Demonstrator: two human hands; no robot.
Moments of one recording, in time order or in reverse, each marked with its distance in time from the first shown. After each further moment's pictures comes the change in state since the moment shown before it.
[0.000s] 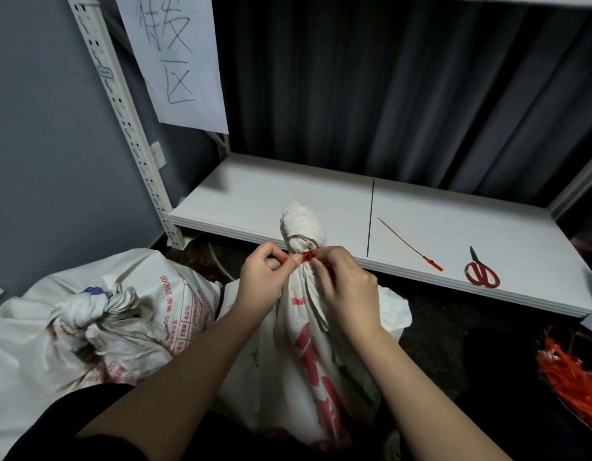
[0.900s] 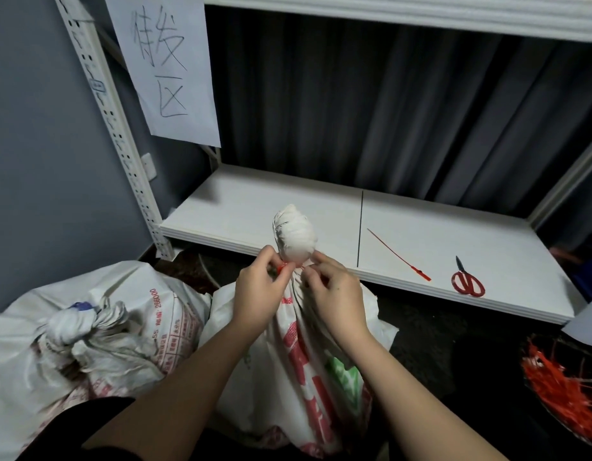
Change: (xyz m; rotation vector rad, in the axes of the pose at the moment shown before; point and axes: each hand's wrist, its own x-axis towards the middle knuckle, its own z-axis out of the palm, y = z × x) left_hand 0.003 0.007 0.004 0.405 0.109 0.205; right_hand 0.015 -0.011 -0.004 0.206 -0.180 0.363
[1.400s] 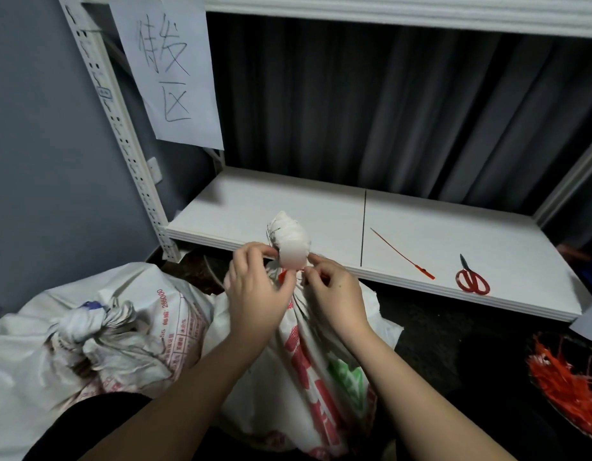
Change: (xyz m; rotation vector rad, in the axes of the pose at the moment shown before) left_hand -0.021 0.016 -0.012 0.257 0.160 0.093; right_hand 0.001 0.008 0.004 0.065 -0.072 0.088
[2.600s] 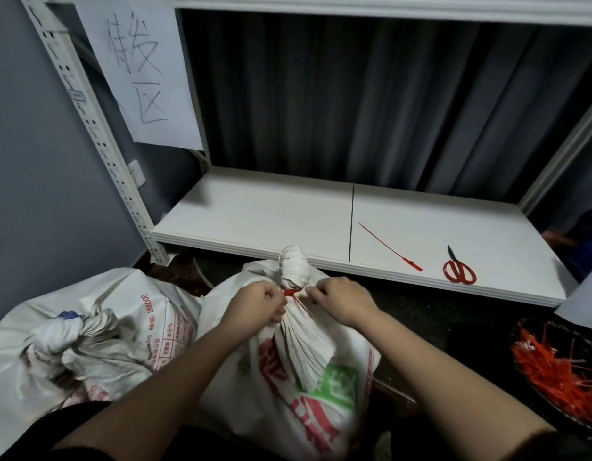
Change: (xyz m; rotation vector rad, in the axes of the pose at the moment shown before) left_hand 0.002 -0.021 0.032 -0.253 -0.705 -0.395; right_hand 0.024 0.048 -0.033 -0.684 -0.446 -0.013
